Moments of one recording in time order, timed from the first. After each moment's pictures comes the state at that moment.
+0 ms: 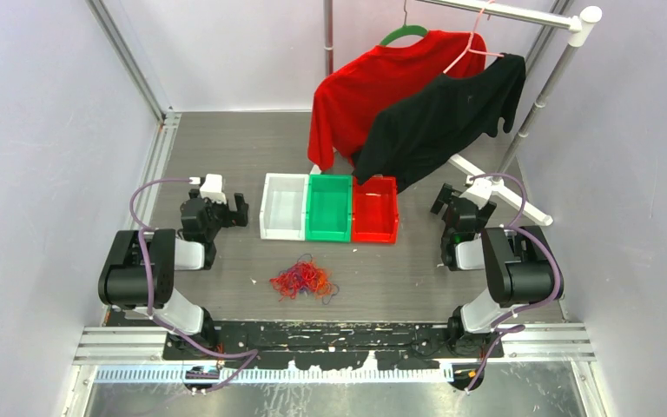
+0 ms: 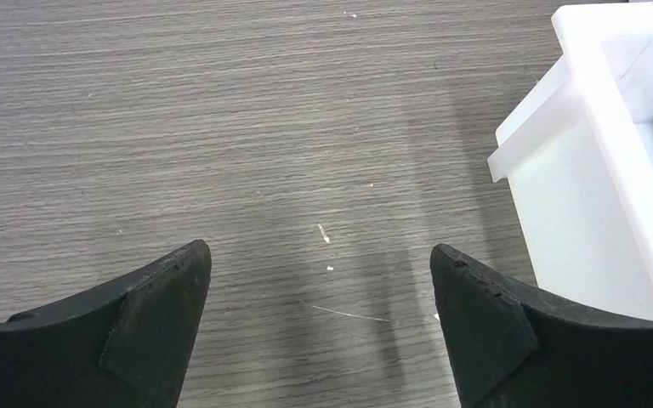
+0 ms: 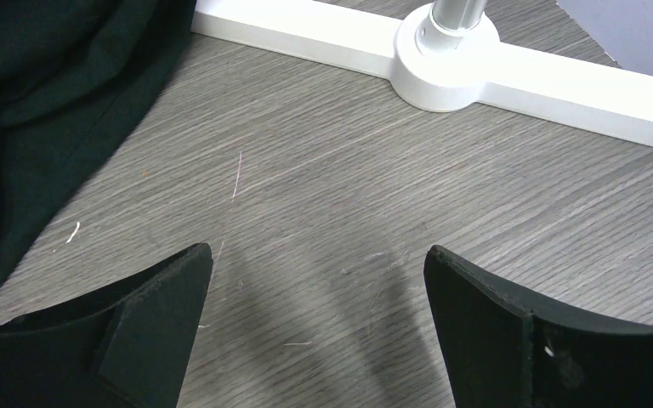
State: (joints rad) left arm 0.02 1.57 0.35 0.90 0.17 0.02; right arm 0.03 1.57 0.33 0.93 0.46 0.19
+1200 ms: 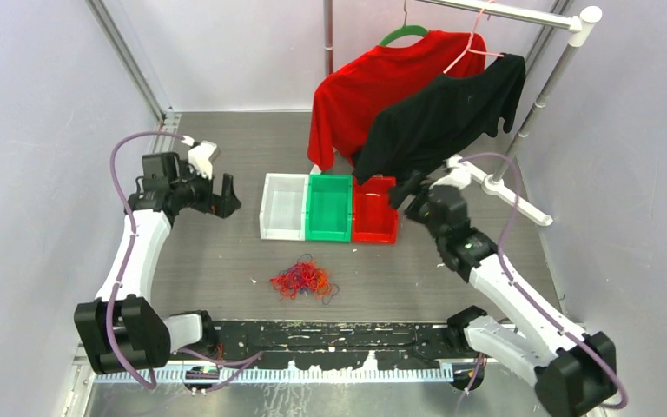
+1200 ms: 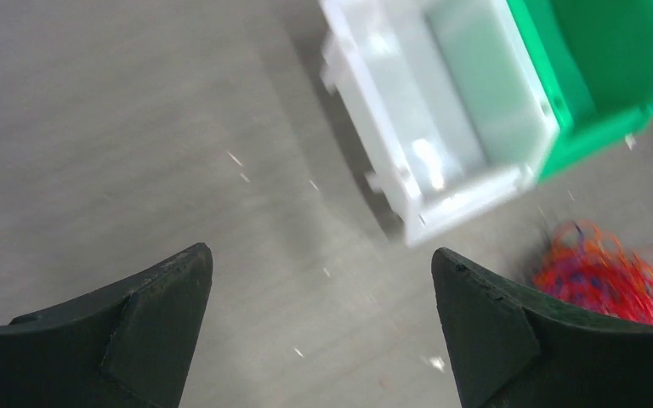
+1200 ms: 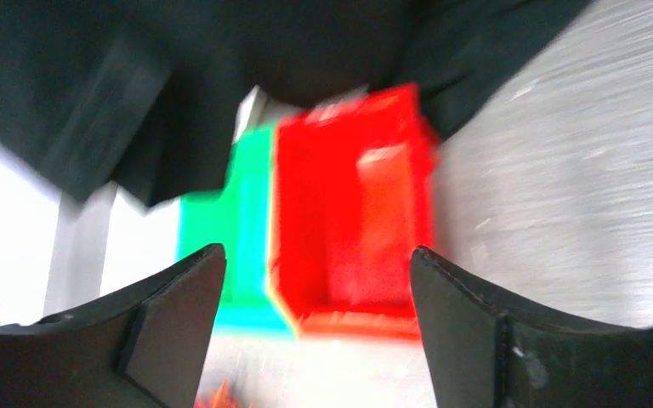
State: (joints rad) left arm 0.12 1.21 0.98 -0.49 0.51 0.27; right arm 0.34 0.92 0.66 -0.10 0.26 0.70
